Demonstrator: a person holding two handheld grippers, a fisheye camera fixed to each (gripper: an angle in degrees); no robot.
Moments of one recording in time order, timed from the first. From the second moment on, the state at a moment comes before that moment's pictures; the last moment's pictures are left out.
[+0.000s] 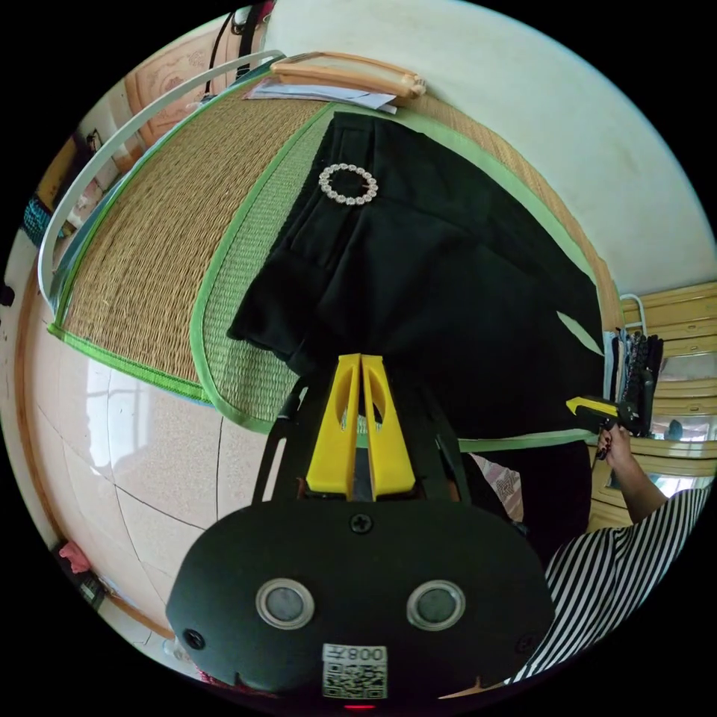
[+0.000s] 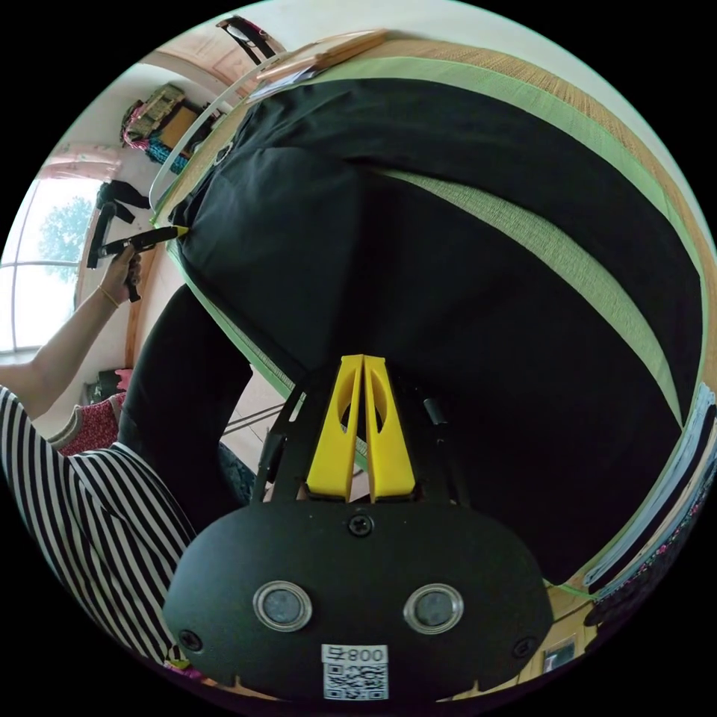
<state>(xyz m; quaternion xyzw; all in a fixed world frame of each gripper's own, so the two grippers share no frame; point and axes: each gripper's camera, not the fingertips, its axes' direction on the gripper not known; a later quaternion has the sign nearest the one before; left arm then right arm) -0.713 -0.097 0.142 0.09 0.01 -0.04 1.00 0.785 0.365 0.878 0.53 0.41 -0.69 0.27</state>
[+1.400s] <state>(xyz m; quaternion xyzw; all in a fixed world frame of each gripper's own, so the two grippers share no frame) -0.091 -0.479 0.498 0.04 0.12 0.43 0.89 0.963 0.596 0.414 0.77 0.11 -0.53 0.33</state>
